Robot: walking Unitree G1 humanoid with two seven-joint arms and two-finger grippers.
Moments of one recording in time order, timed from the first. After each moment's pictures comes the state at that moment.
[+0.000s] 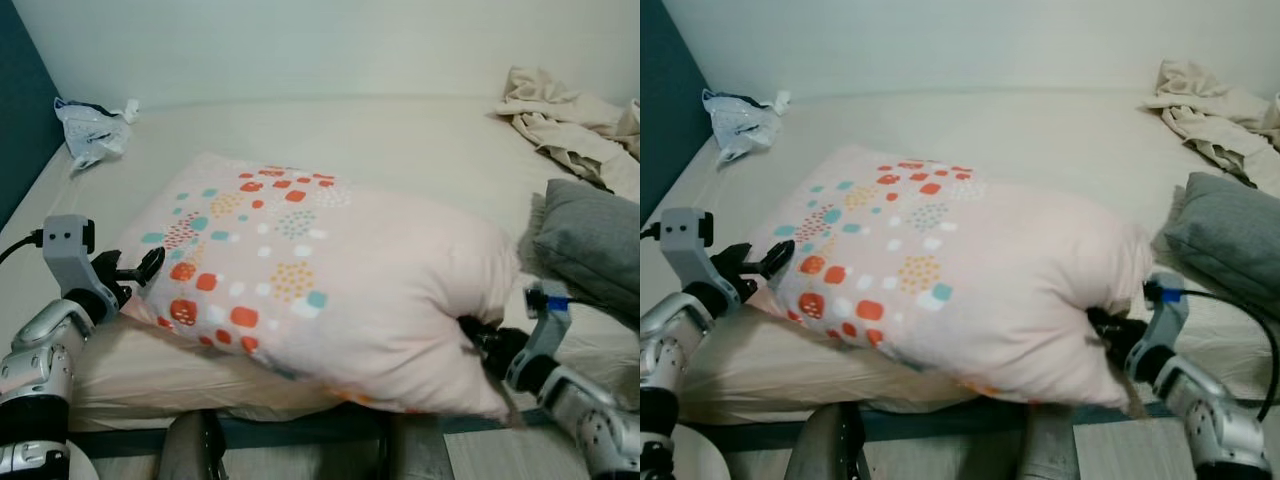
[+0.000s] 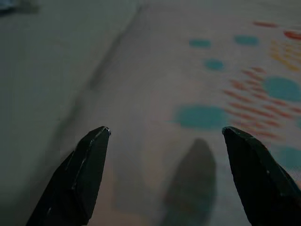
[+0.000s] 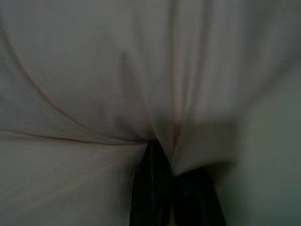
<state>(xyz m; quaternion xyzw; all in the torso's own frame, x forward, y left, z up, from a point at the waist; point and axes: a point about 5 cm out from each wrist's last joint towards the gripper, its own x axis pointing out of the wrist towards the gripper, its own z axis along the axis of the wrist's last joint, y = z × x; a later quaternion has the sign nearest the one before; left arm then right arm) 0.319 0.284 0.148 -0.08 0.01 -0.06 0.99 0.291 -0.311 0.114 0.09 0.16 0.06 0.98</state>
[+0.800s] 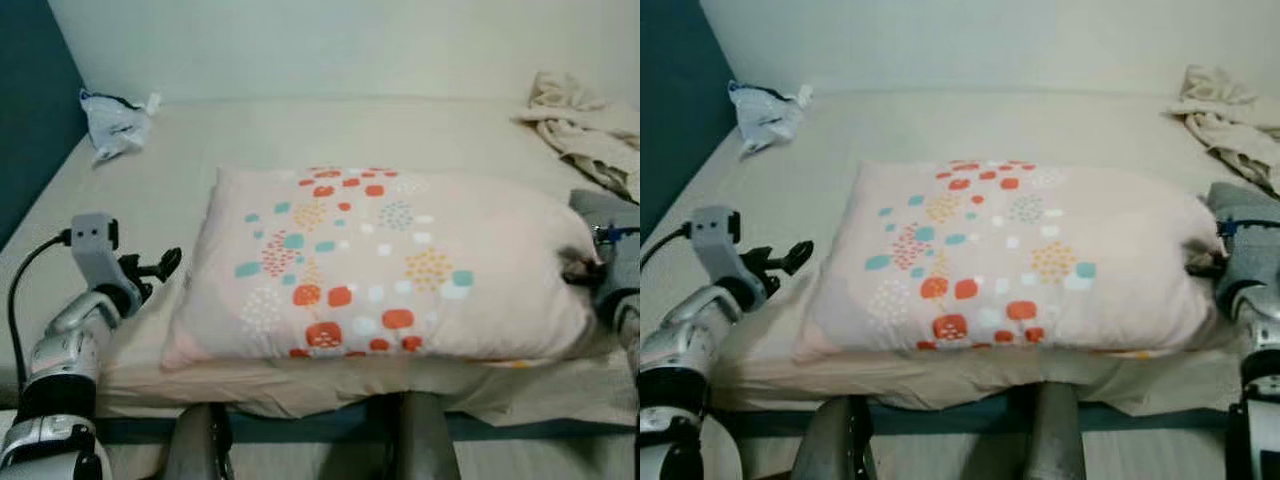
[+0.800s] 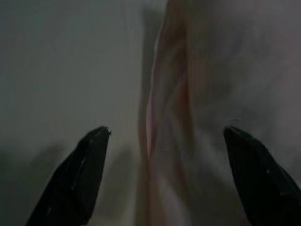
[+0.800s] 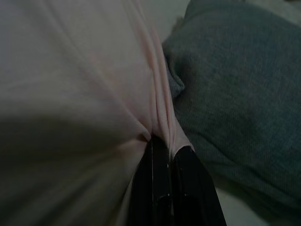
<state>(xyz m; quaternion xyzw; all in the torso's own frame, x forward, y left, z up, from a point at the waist) 0.343 0.262 0.121 -0.14 0.10 -0.05 0.98 0.316 -0.381 0.153 -0.08 0.14 -0.17 0.97</state>
